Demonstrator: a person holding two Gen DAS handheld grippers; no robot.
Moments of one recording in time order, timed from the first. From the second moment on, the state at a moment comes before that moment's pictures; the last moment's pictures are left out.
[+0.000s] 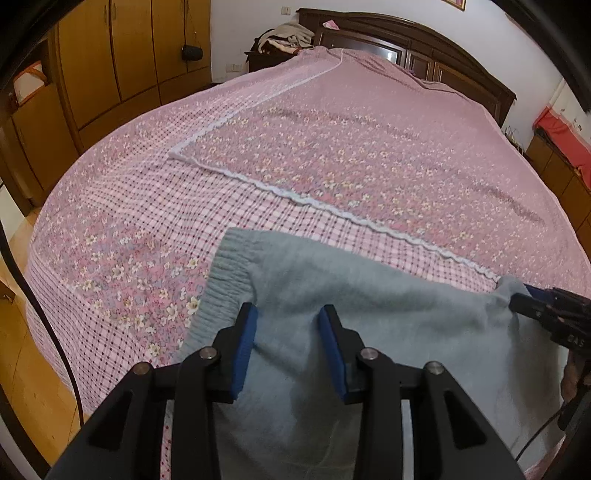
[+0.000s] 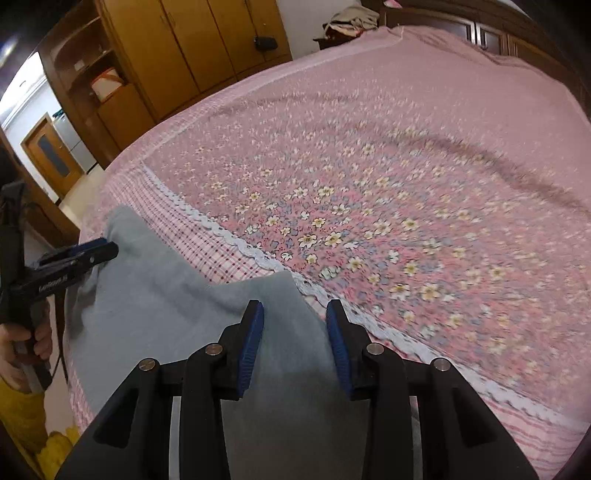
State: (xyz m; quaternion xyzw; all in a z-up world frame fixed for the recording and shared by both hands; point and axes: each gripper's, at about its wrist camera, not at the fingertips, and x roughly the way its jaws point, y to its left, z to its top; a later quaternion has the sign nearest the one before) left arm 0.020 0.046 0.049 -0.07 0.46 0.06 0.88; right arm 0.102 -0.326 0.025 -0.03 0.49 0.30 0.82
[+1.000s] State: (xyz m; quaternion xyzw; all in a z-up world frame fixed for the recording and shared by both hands) left arm 0.046 0.045 0.047 -0.07 0.45 0.04 0.89; right arm 0.062 -0.299 0.032 -0.01 0.44 0.26 0.86
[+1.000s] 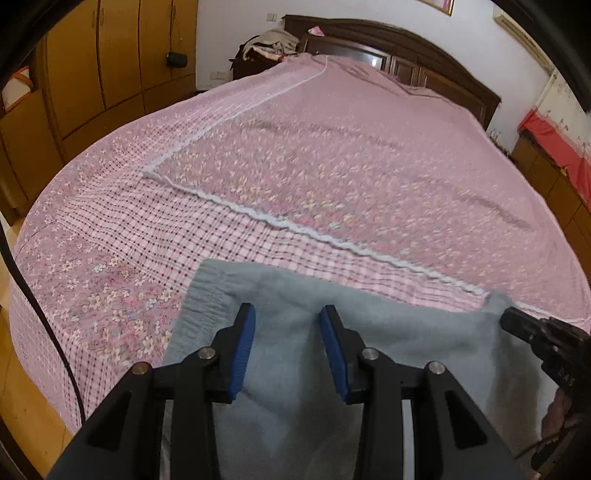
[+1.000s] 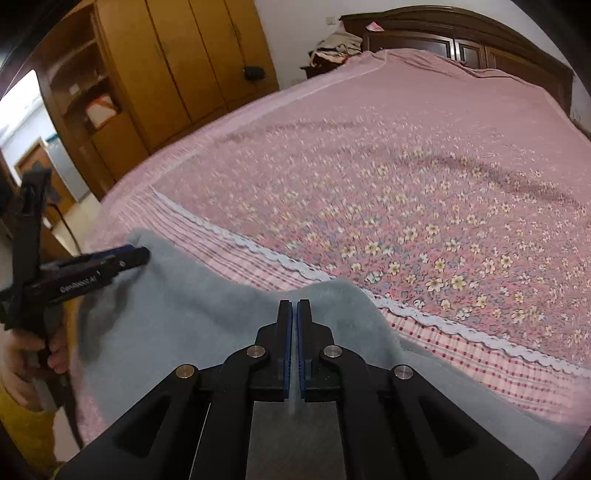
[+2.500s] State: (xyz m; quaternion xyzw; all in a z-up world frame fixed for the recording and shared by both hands) left arm -0.043 0.042 0.059 -0.07 0.46 0.02 0.88; right arm -0.107 -0.511 0.035 0.21 0.43 0.02 0.88
